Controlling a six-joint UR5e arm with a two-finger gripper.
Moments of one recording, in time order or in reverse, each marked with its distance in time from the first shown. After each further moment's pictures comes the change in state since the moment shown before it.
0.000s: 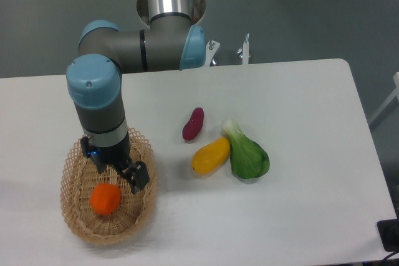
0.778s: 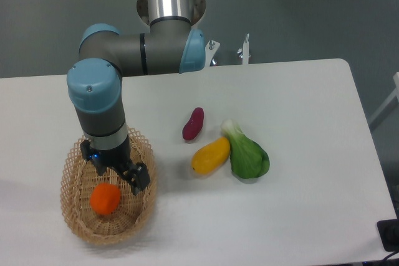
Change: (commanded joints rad) arm -0.003 -0.037 0.006 0.021 0.011 -0.106
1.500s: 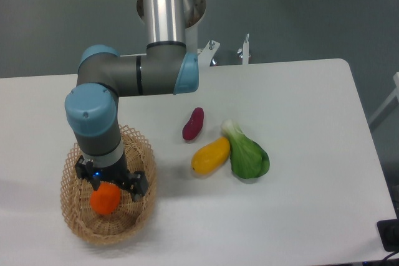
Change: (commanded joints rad) arm -0.060 -0.089 -0.012 0.048 0.002 -0.217
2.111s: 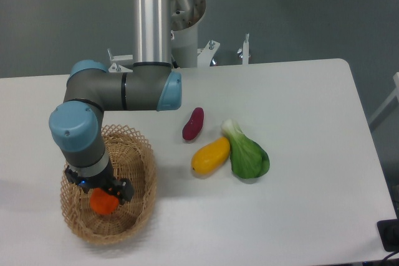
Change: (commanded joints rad) arm -0.037 -0.048 -0.009 0.035 0.055 -0.002
